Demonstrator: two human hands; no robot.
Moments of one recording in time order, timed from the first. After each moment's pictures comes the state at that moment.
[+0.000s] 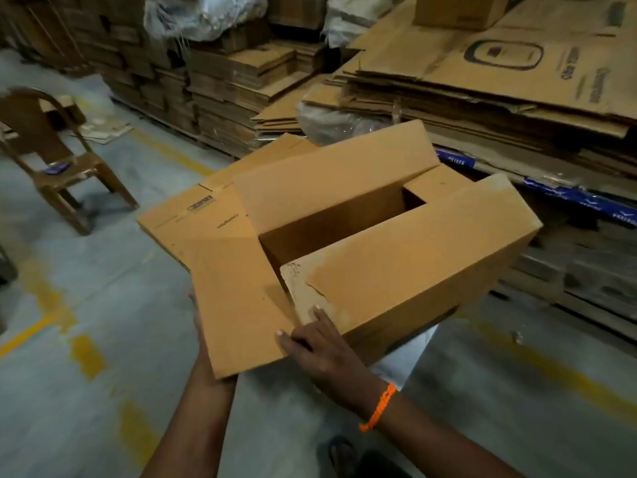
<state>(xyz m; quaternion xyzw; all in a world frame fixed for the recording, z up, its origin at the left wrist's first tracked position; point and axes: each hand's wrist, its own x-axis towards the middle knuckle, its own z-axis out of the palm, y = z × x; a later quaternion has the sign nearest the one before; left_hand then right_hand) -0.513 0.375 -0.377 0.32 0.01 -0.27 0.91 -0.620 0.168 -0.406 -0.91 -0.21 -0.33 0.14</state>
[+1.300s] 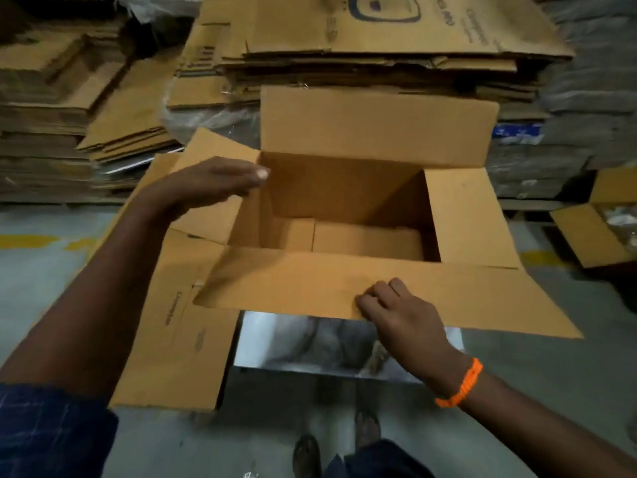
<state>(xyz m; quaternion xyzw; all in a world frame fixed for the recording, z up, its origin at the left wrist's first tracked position) -0.115 0.224 -0.213 0.75 -0.49 -0.37 0.24 -0.468 0.190 -0.337 -0.96 0.21 -0.18 -0.05</state>
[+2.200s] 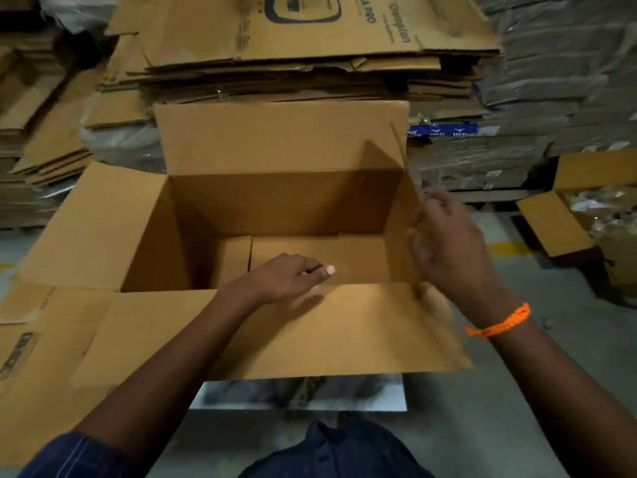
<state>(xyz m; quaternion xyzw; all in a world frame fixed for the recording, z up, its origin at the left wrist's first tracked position) -0.335 0.084 -0.320 0.70 -0.61 -0.37 0.08 -0.595 -0.028 -0.277 -0.87 0.41 -0.25 0.09</state>
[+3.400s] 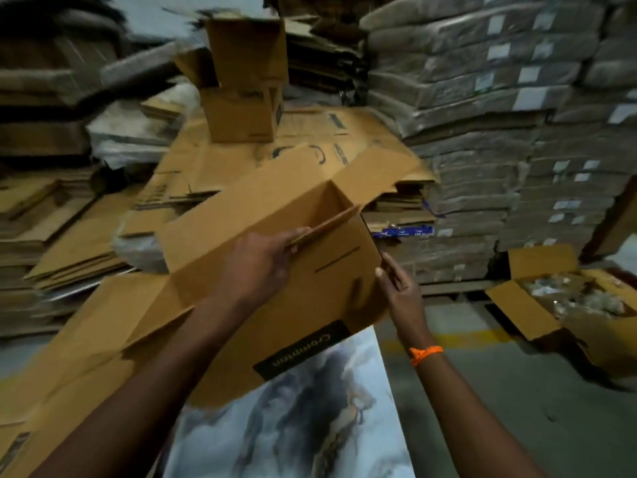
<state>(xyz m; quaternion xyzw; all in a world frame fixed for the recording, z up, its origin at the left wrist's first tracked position) -0.311 0.157 -0.135 0.64 -0.68 0.12 0.34 -0.545 0.008 -0.261 -0.61 0.40 -0.48 0.49</state>
